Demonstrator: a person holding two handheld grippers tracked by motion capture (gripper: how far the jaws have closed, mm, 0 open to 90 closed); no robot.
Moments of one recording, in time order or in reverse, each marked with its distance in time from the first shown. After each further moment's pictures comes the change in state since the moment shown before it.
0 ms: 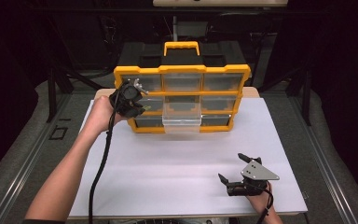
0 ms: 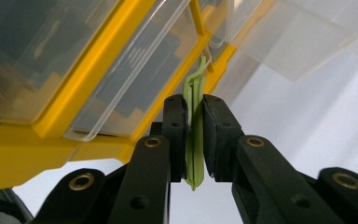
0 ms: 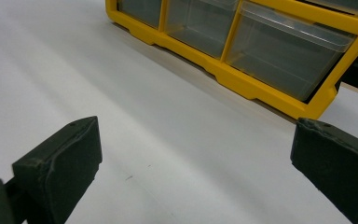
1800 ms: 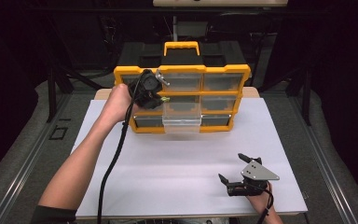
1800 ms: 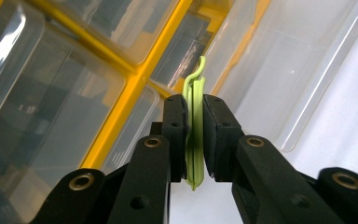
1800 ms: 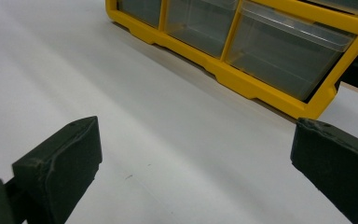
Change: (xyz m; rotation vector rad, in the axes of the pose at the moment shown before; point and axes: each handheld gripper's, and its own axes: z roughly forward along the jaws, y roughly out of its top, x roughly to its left) left arm -0.025 0.058 -0.016 -0.054 -0.003 0.117; right arm 0.000 0.000 -0.001 0.003 0.000 0.000
